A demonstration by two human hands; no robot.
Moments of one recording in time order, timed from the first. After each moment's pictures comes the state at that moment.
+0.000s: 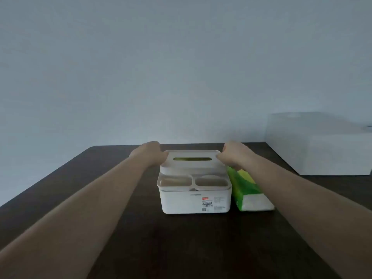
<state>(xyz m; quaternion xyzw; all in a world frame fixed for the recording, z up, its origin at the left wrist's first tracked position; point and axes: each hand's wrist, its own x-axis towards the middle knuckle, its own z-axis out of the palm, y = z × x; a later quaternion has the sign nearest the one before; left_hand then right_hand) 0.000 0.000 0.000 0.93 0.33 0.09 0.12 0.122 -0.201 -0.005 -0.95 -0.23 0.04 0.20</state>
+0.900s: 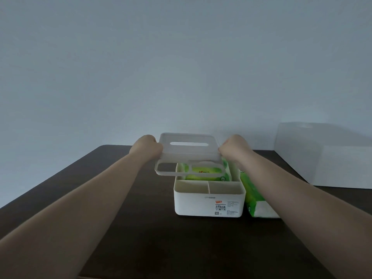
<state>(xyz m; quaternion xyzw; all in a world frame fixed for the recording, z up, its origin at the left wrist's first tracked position) -0.034 0.029 0.013 0.88 0.35 0.22 0.24 0.095 -0.169 0.016 -0.90 -0.20 0.02 0.38</state>
